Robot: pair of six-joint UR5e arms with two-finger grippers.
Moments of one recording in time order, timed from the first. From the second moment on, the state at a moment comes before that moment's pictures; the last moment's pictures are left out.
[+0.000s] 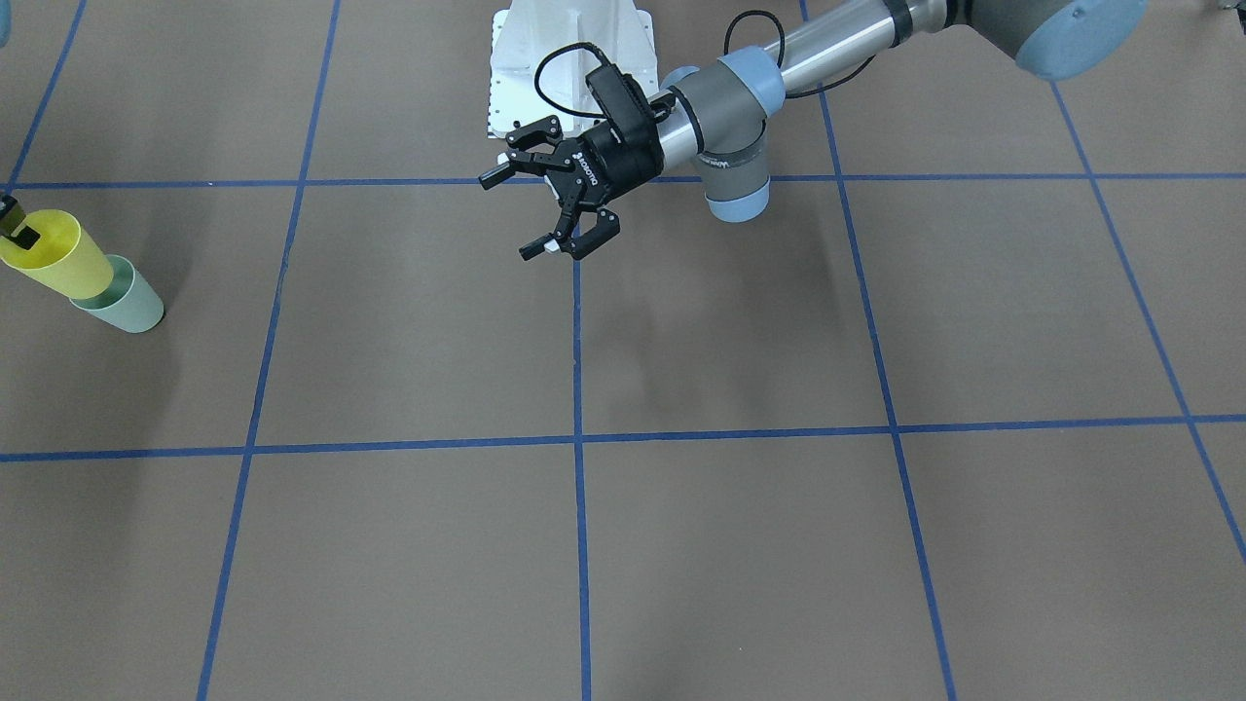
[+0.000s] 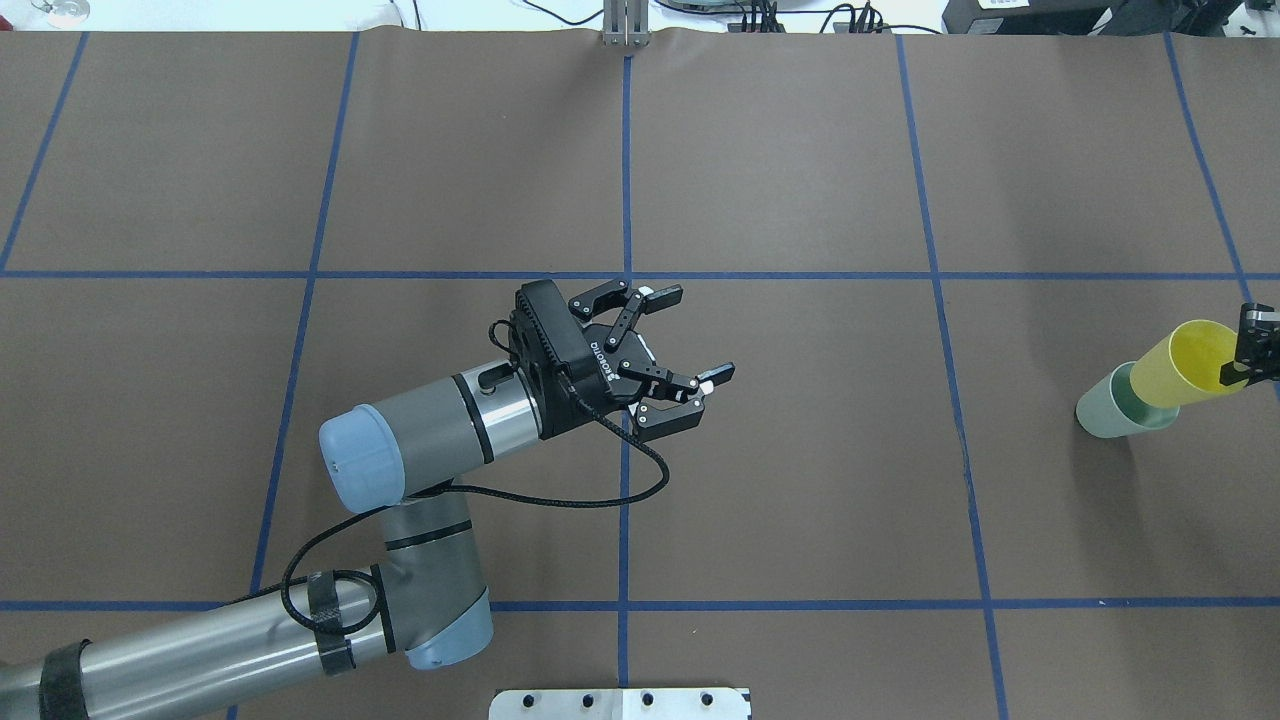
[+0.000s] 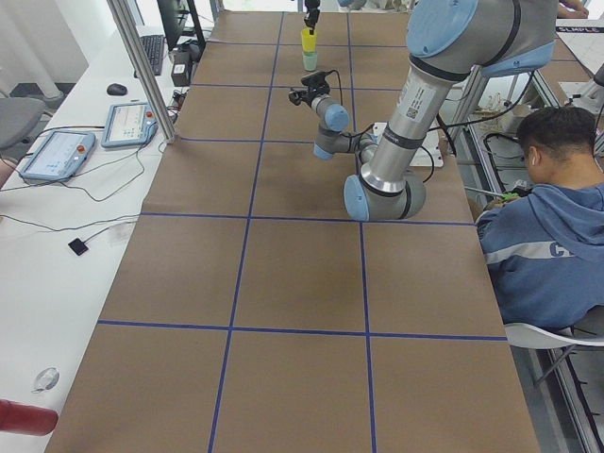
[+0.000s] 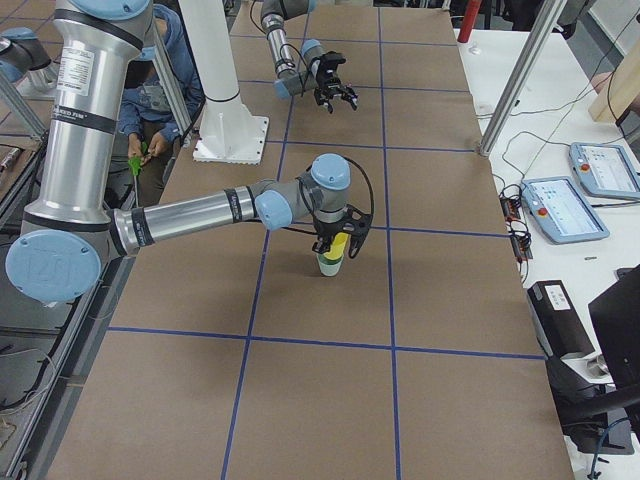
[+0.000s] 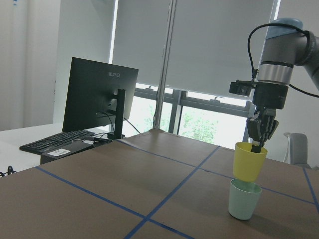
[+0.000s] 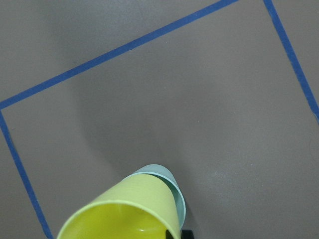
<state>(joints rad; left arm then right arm) -0.36 -2.26 -1.33 -3.23 -1.41 -0.41 1.15 -1.78 2.00 -1.37 2.32 1.01</state>
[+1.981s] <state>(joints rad) -0.35 -2.27 -1.33 -3.22 -1.37 -0.41 1.15 -1.77 1.97 -1.36 2.36 1.02</state>
